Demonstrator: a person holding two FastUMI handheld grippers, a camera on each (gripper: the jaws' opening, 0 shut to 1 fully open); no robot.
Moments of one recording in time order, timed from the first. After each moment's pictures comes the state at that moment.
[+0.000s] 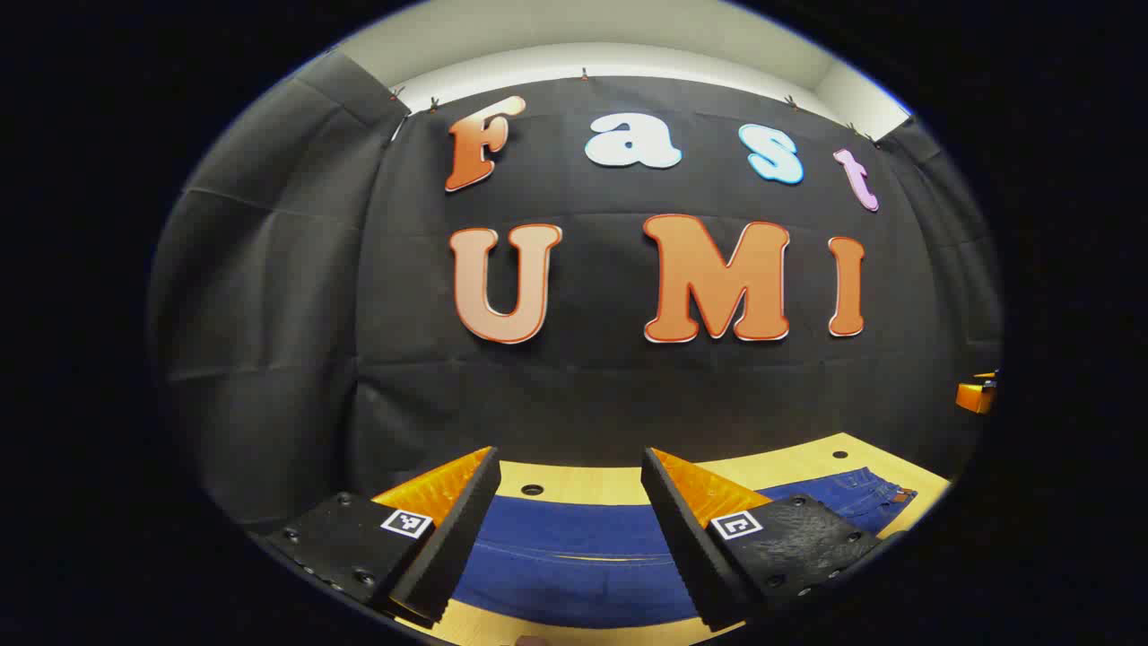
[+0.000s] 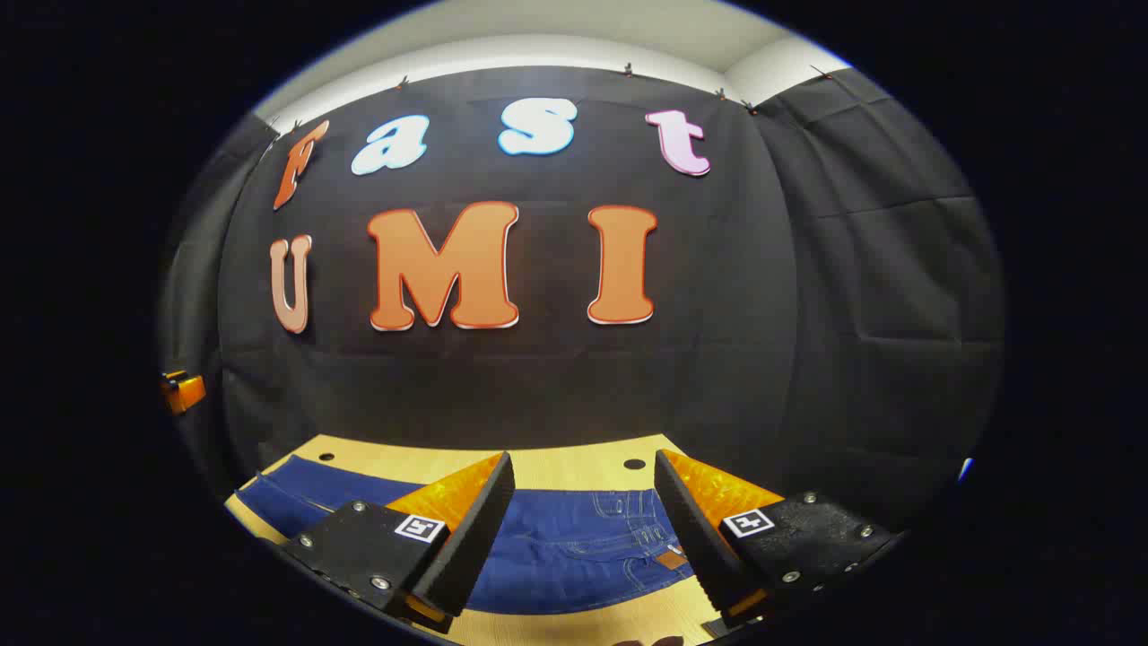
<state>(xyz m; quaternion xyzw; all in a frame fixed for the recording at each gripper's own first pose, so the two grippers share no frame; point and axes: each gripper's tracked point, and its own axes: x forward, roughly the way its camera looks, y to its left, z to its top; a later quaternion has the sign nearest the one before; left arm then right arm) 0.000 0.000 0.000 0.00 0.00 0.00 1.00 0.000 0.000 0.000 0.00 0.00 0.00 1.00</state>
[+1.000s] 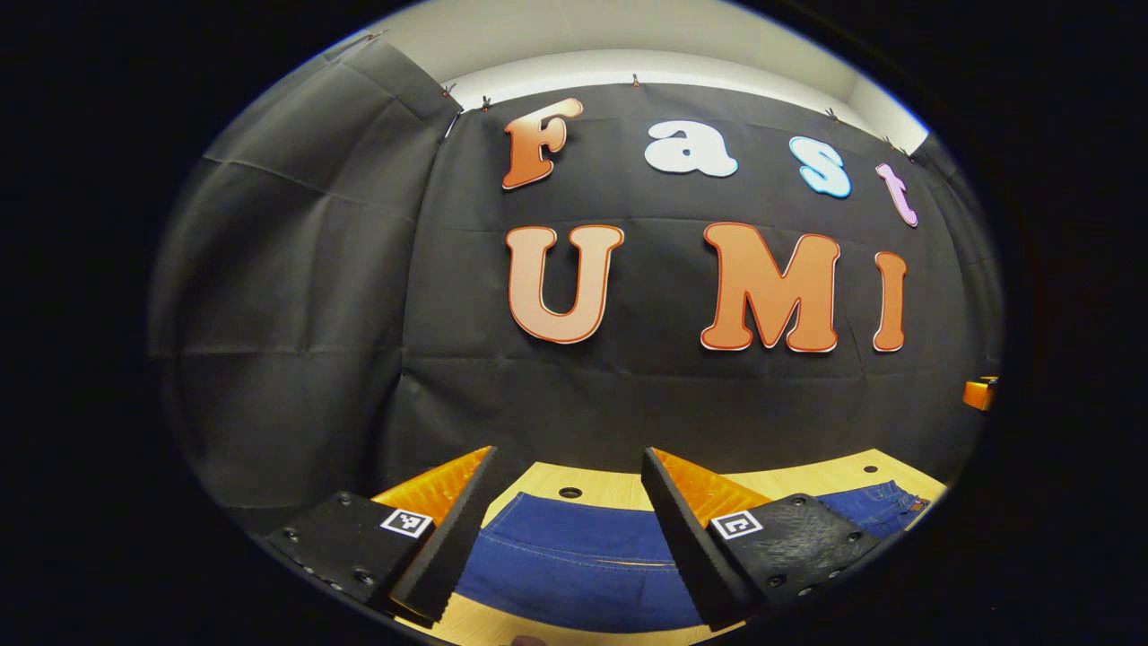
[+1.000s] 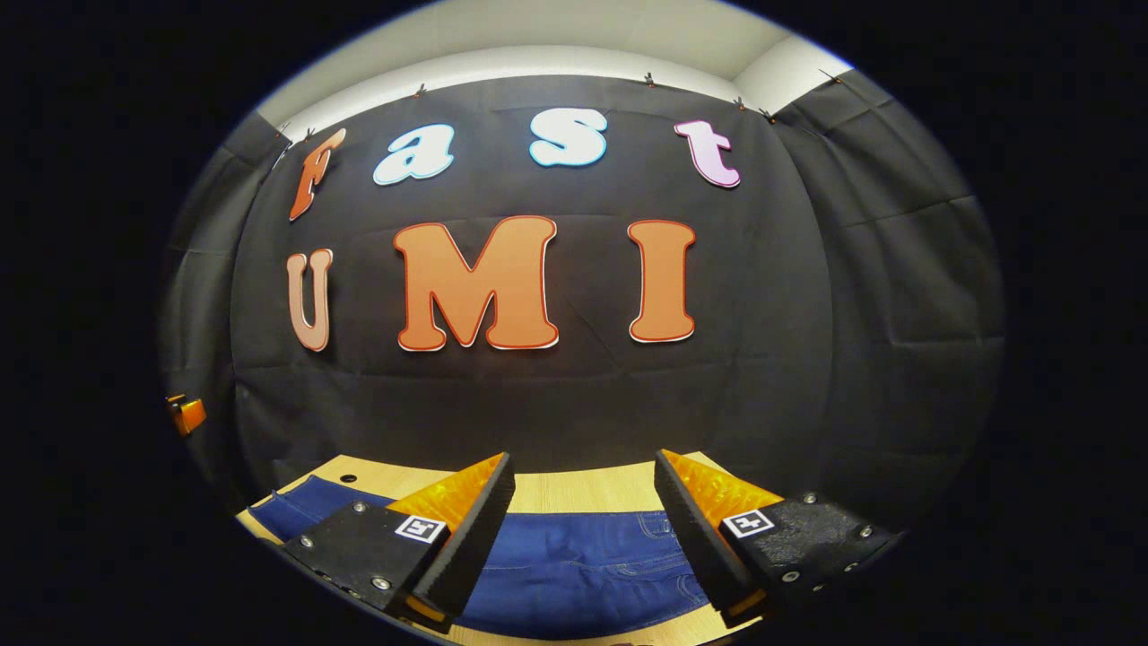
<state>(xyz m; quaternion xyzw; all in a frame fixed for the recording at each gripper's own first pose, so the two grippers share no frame) 0.002 0.054 -0.006 -0.02 -0.02 0.06 1.00 0.028 0.047 0.015 0.00 -0.04 0.03 1.00</state>
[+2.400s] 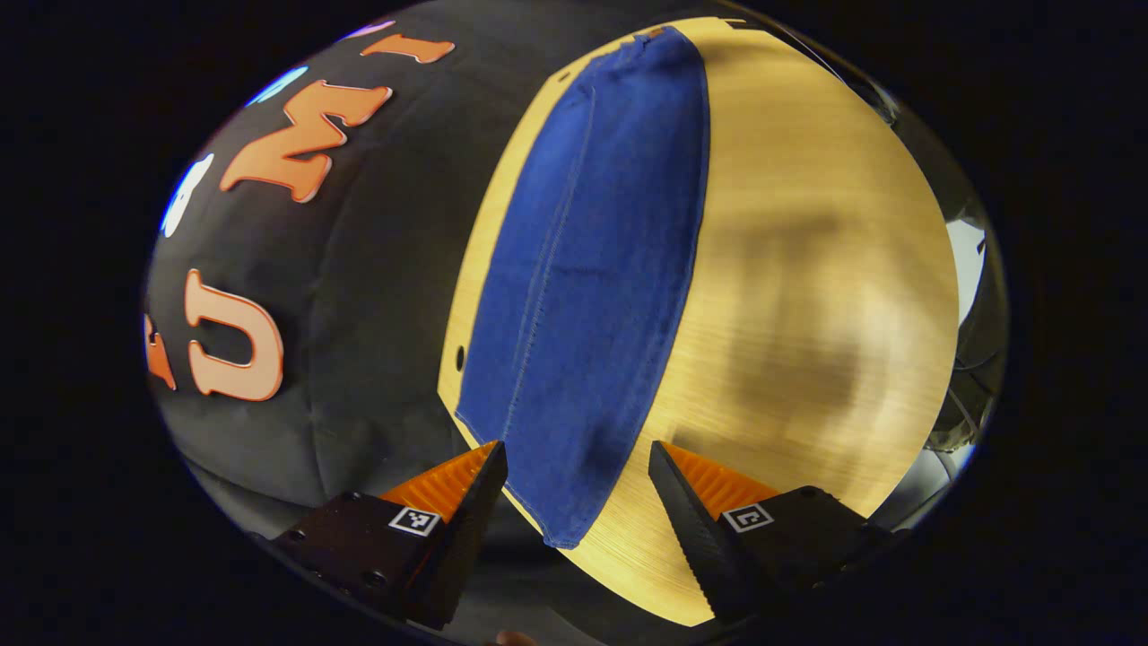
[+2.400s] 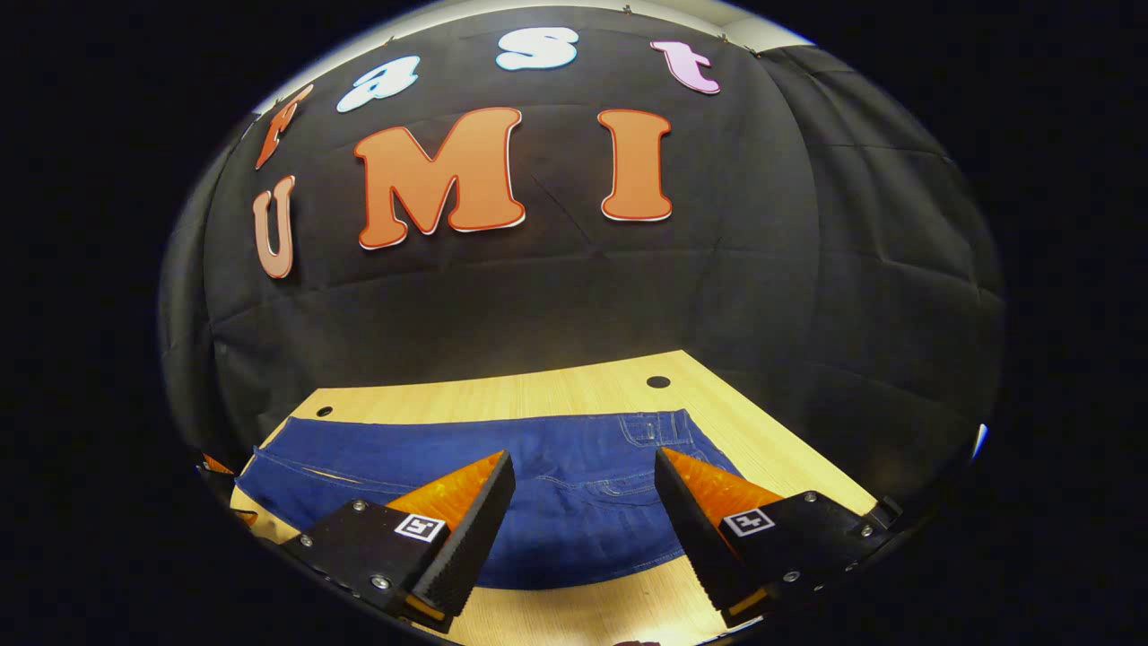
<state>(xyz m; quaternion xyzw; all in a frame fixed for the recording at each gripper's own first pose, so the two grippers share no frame) -0.018 0.075 -0.307 0.61 0.26 -0.25 0.71 0.038 0.014 -0.105 0.00 0.11 -0.01 0.99</state>
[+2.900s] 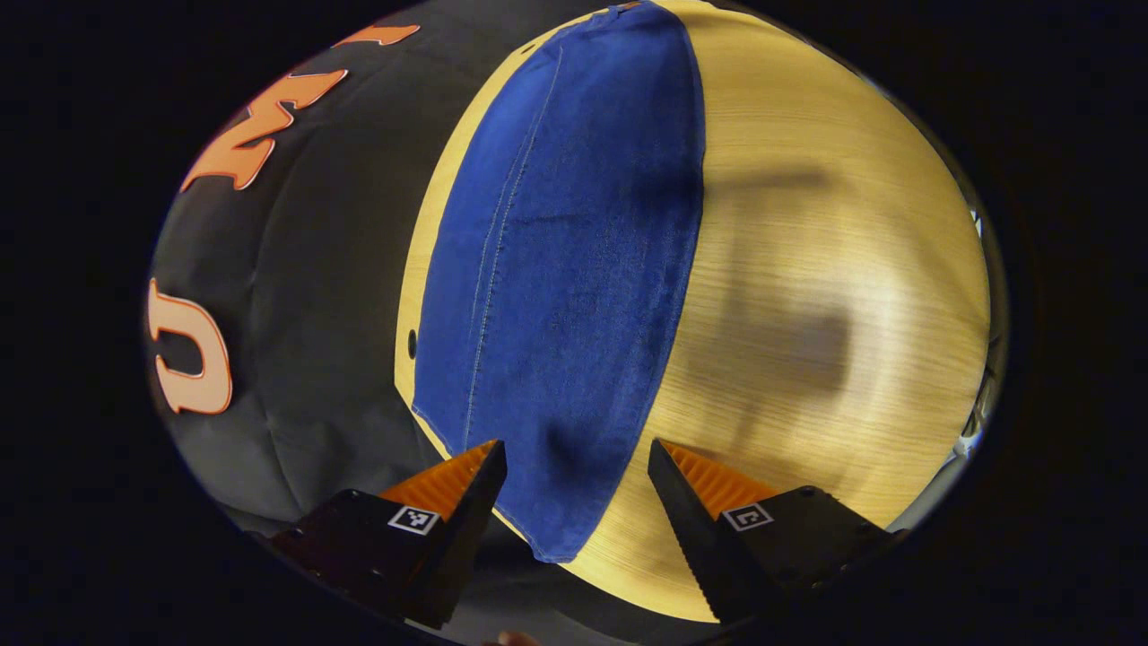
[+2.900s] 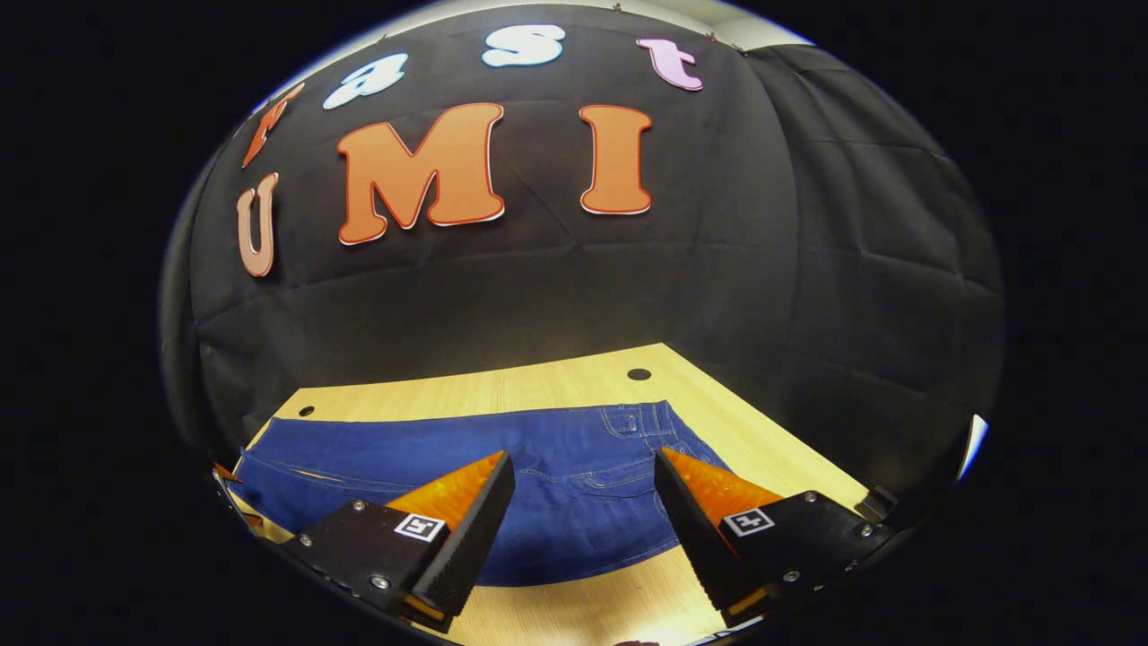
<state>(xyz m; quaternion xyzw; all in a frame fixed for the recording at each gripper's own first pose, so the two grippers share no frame) 0.012 0.087 -0.343 0.62 0.30 -0.28 0.67 0.034 0.004 -0.109 0.01 0.12 -0.04 0.99</state>
